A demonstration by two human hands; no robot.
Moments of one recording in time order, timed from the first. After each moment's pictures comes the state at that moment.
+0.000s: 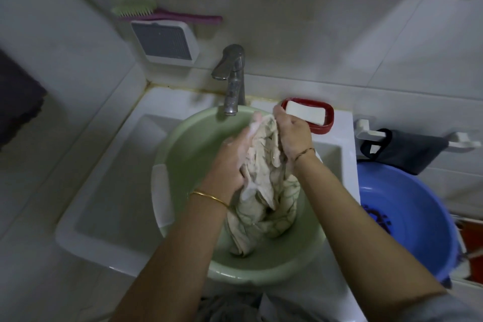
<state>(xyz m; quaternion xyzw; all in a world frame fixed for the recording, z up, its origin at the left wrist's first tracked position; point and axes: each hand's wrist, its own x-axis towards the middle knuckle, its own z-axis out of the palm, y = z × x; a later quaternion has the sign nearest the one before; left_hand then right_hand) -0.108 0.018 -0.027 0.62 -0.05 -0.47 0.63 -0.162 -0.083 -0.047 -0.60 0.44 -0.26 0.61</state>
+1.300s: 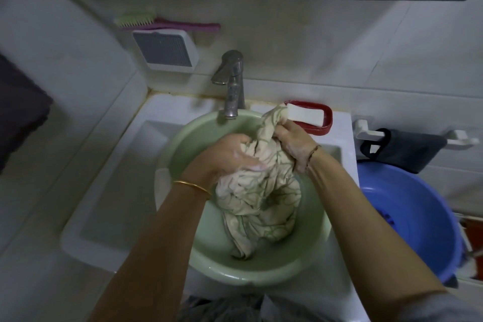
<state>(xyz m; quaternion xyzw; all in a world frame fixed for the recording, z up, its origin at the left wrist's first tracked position) -0.074 0.034 -0.022 0.74 -0.35 -0.44 0.37 -0.172 -0.092 -0.048 -0.57 0.36 -0.13 0.73</state>
